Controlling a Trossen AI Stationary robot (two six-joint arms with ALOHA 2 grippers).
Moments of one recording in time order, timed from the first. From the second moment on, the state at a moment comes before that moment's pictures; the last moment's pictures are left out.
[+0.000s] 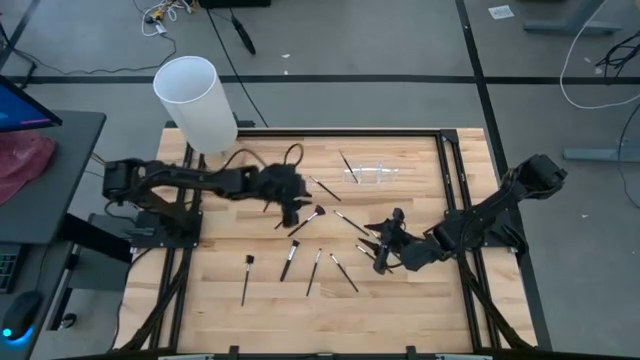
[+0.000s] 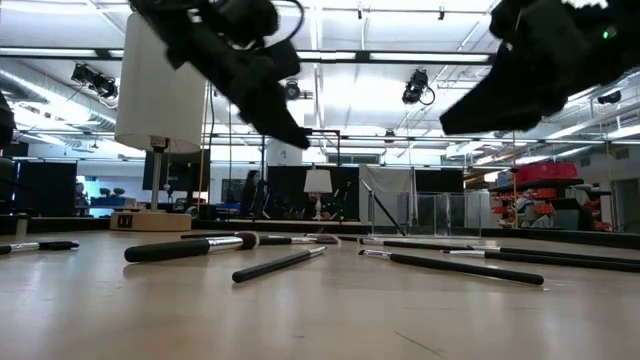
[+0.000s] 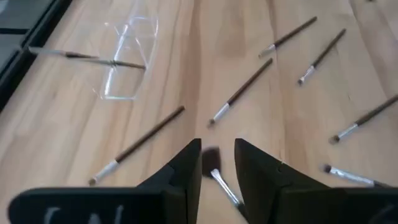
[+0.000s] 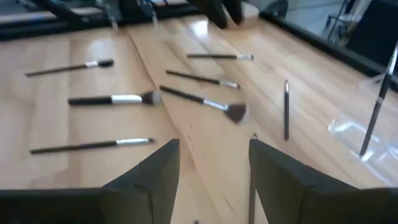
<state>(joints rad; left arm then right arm) 0.14 1.48 0.84 0.01 -0.01 0.06 0.52 1.37 0.53 0.21 0.82 0.49</state>
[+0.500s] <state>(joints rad) 0.01 1.47 0.48 0.65 -0.07 -0.06 0.19 1.70 0.53 0.48 0.50 0.38</state>
